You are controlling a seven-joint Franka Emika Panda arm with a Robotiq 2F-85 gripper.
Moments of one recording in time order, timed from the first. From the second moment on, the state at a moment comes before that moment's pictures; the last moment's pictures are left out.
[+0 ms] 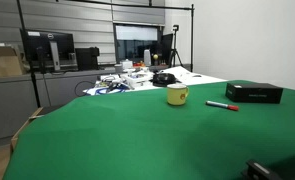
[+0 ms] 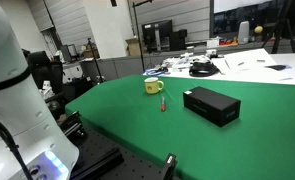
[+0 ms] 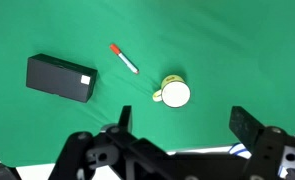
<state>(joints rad) 0.00 -0.35 0.14 -2.07 0.03 1.79 0.31</state>
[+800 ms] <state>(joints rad) 0.00 -0.34 0.13 -2.08 0.02 1.79 0.24</state>
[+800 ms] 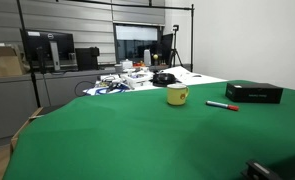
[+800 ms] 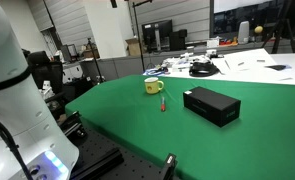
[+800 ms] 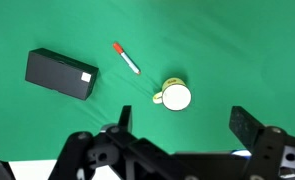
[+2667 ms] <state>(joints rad) 0.02 0.01 -0.01 -1.96 -0.08 1.80 -0.65</state>
